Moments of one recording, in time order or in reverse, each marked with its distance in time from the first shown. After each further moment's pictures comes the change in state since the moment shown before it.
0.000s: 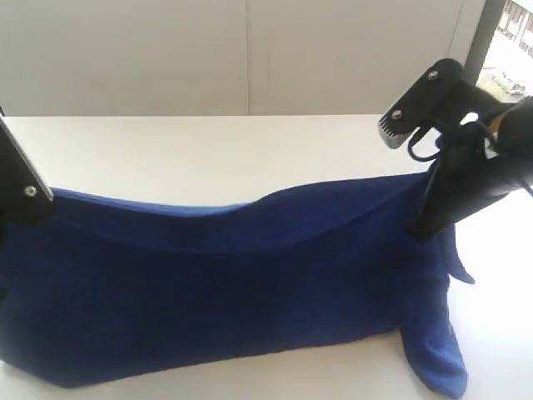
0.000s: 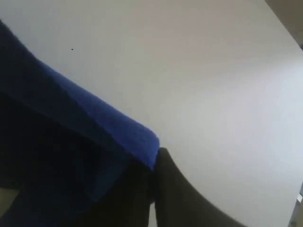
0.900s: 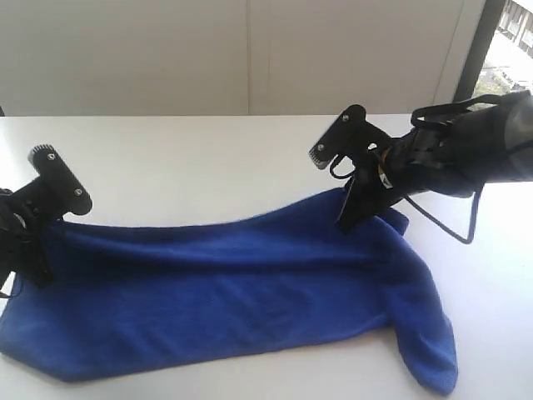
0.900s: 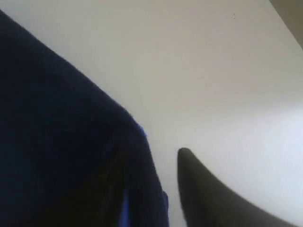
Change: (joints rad) left arm 0.498 0.580 -0.050 0.396 -0.359 -0.510; right arm -0.008 0.489 -0.134 -0.448 -0.400 0.422
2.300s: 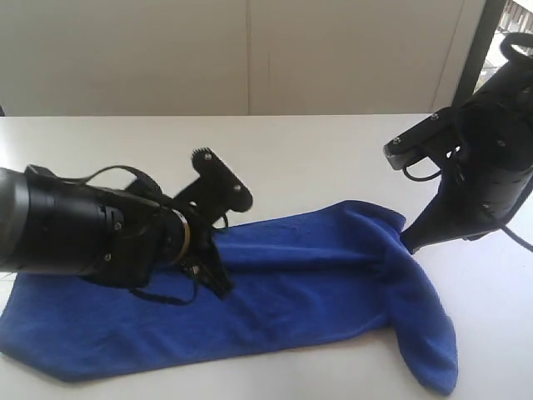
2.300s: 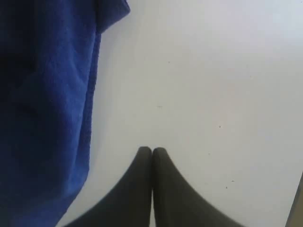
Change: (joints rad) left arm -0.351 0.127 -0.308 -0.403 -0.285 0.084; right arm -0.001 -0.244 0.042 0.312 0.654 0.005
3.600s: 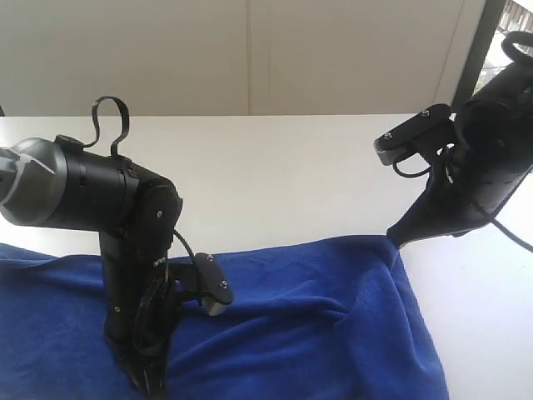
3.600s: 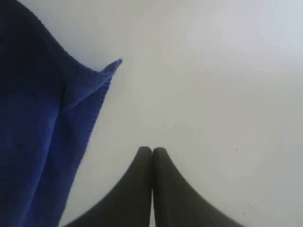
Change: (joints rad) left arm 0.116 0.118 -0.136 -1.338 0.539 1.535; right arm 0.000 0.000 0.006 0.057 -0.090 -0.048
